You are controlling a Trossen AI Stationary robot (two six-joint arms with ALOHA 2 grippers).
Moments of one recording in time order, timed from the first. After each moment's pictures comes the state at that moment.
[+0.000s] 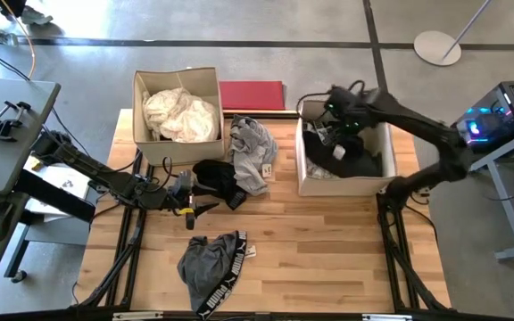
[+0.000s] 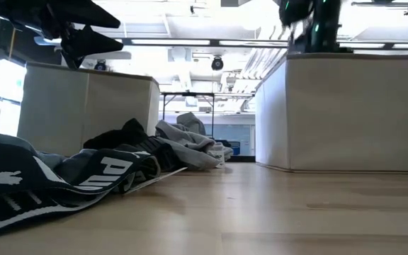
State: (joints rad) left arm -0.42 0.89 0.41 0.20 -0.55 -0.45; right arm -0.57 1.40 1.37 -1.33 0.28 0.44
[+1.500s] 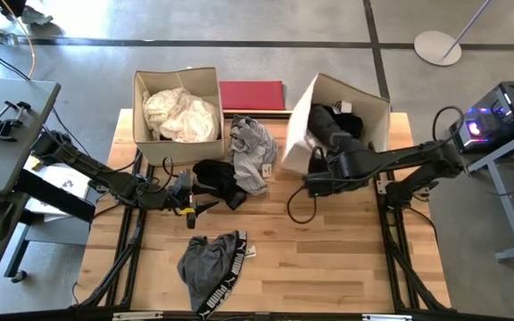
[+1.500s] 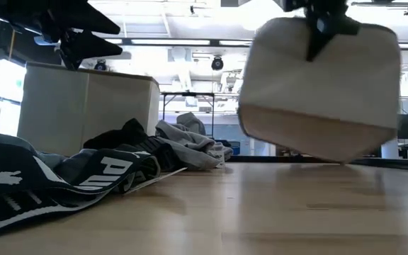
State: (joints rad) left arm -0.42 0.89 0.41 0.17 -0.58 -0.45; right arm 0.15 1.52 1.43 -1.56 0.80 0.25
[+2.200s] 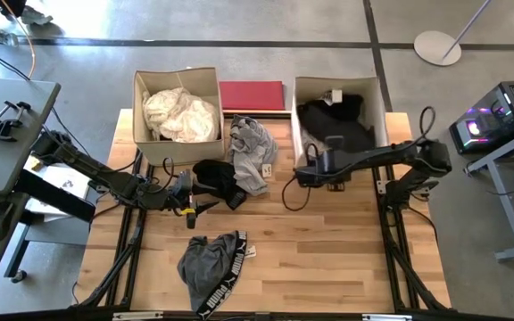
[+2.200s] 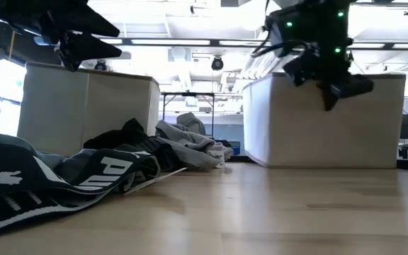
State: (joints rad) left arm -0.42 0.89 0.41 0.15 -0.58 -0.45; right arm -0.05 1.62 1.14 -1.40 0.65 0.07
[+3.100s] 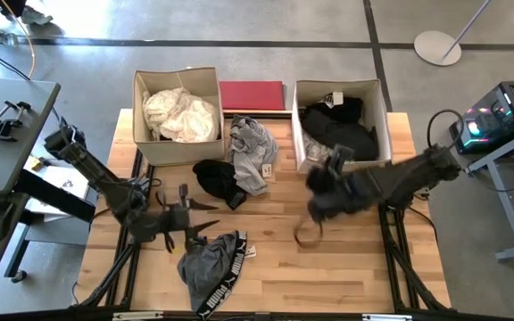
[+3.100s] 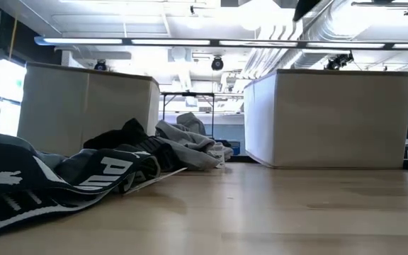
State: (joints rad) left arm -0.72 1.13 0.73 0.07 -0.92 -0.07; right arm 0.37 1.58 1.63 -1.53 0.84 0.59
